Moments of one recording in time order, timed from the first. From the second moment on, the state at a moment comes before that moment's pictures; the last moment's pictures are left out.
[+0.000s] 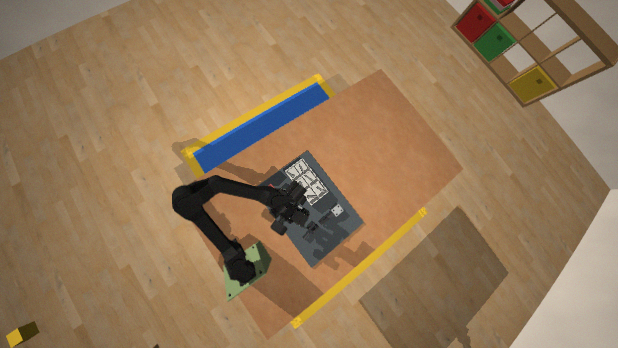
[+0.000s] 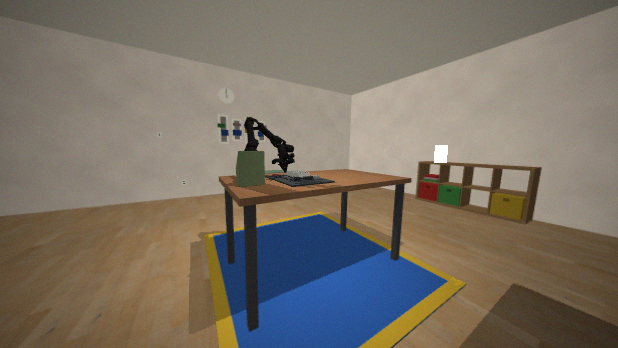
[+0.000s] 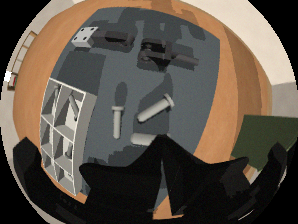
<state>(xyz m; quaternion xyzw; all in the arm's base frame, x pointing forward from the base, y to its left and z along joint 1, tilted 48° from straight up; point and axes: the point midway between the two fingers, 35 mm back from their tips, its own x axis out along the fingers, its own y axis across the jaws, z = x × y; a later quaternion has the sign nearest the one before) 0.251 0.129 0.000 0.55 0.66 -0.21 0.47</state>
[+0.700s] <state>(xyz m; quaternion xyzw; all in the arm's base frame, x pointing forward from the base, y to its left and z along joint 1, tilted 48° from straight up) 0.230 0.059 -0.085 0.69 0.40 -0.59 -0.12</state>
